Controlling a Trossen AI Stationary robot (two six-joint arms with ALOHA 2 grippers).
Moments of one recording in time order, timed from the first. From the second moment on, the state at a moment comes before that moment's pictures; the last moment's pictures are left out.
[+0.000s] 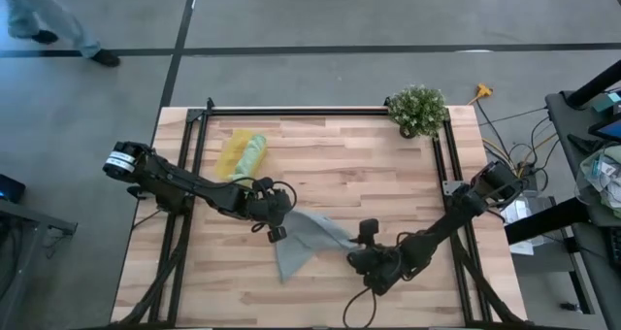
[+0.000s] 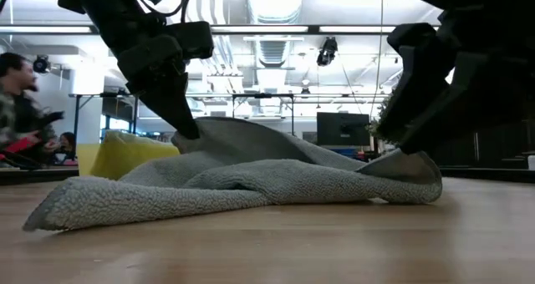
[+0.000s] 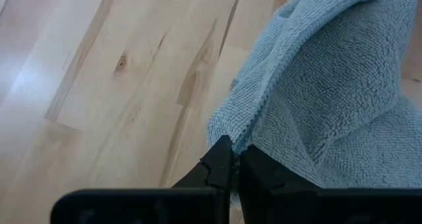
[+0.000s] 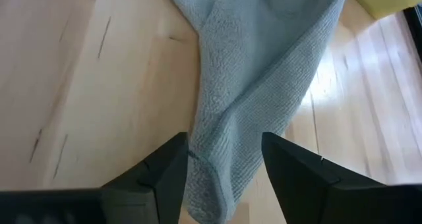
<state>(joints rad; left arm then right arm) -0.25 1.50 0.87 -0.37 -0.33 -0.45 0.68 1.79 0.98 -0.32 0.68 0.28</state>
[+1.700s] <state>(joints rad) -0.24 1.50 0.88 -0.37 -0.34 -0.45 0.67 1.88 0.93 -0.21 0.74 0.28</state>
